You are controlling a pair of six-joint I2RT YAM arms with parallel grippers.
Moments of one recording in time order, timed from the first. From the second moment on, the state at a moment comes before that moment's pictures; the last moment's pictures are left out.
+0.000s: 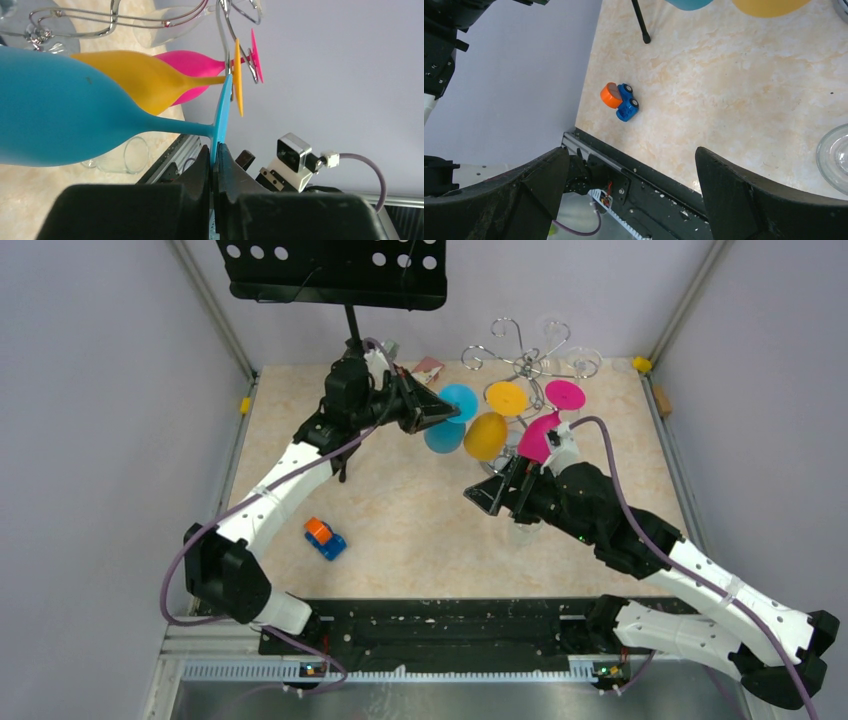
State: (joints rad) left arm -0.46 1.45 1.33 -0.06 0.63 -1.14; right arm 0.92 0.82 0.95 -0.46 0.16 0.92
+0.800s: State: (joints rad) left arm -0.46 1.57 1.49 -0.06 0.66 -1.14; right arm 0.92 0.82 0.95 -0.46 0.19 0.89
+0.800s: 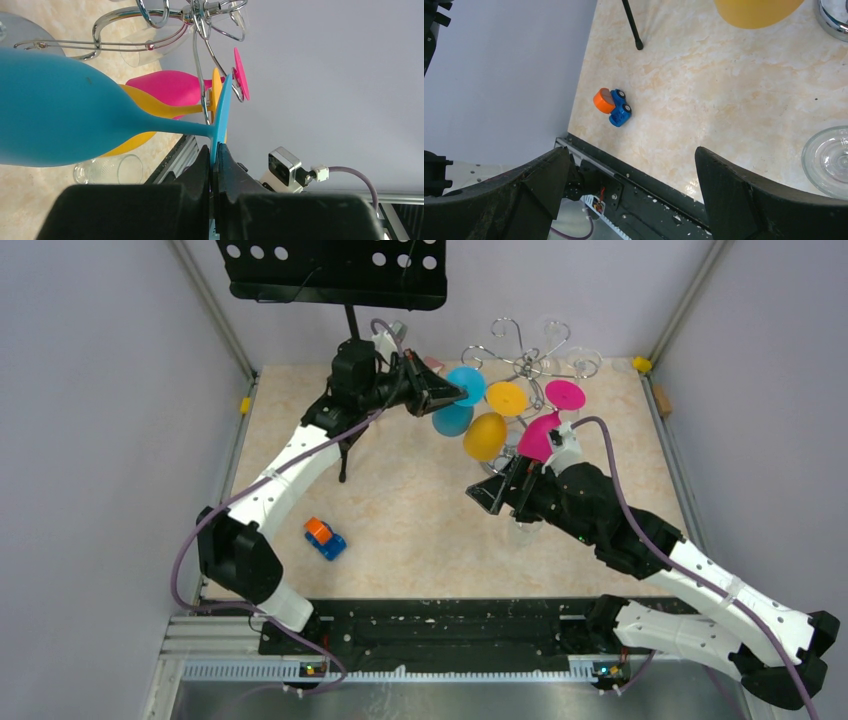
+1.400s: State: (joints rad) left arm -0.46 1.65 1.57 0.01 0.69 -1.19; right arm 0.92 0.82 0.95 -0.46 0.20 0.89
